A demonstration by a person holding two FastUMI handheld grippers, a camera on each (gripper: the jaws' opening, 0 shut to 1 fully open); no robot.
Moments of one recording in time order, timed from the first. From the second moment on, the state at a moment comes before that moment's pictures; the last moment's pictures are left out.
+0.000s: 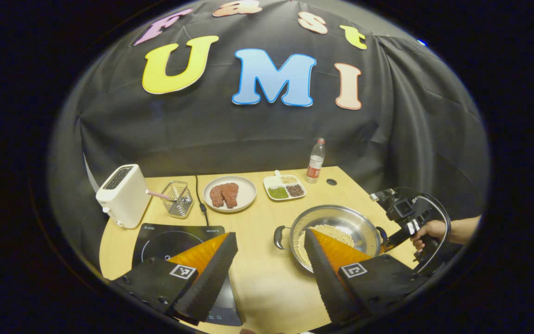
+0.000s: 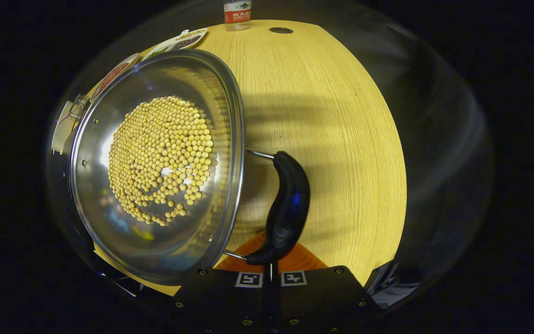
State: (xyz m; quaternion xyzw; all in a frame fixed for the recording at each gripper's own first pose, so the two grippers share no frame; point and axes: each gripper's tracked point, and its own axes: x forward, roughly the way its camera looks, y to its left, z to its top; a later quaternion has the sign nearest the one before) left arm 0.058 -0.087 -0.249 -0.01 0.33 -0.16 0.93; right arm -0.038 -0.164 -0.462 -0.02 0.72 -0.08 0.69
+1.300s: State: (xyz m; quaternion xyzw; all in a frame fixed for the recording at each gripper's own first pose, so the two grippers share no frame) left arm 0.088 -0.133 -0.267 -0.02 0.33 -0.19 0.93; right arm -0.018 -0.157 -0.344 0.05 0.60 -0.06 0.80
